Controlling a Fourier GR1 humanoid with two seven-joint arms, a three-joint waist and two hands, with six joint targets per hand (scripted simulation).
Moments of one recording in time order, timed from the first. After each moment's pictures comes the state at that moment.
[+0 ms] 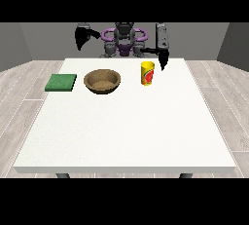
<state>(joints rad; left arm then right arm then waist) -0.32 0.03 0.09 -1.21 0.08 -0.01 -0.50 -0.50 -0.14 -0.01 -1.55 -0.02 -0.25 0.04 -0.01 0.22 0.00</state>
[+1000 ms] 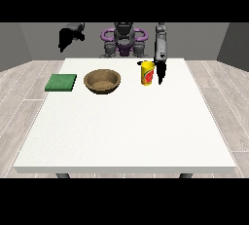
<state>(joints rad) -0.50 0.07 0.20 -0.74 0.08 0.02 -0.77 -0.54 -0.22 -0.12 -1.45 -0.08 -0.12 -0.01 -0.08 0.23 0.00</state>
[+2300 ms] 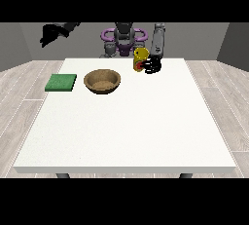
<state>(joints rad) -0.62 0.04 0.11 -0.62 -0.09 0.26 -0.80 -0.49 -0.35 -0.27 -1.27 -0.16 0.00 -0.07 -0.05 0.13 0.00</state>
